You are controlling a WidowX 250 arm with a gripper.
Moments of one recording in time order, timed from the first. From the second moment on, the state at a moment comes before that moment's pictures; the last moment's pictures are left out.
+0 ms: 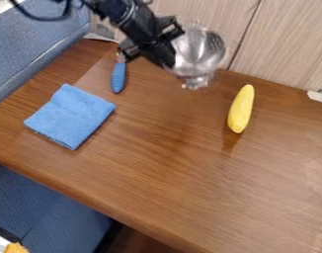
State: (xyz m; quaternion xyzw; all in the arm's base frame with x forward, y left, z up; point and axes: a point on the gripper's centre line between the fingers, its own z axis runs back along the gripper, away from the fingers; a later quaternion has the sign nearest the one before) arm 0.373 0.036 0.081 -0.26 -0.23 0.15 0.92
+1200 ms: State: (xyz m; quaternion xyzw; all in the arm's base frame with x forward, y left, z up) arm 0.262 -0.023 0.020 -0.19 -0.13 -0.02 0.97
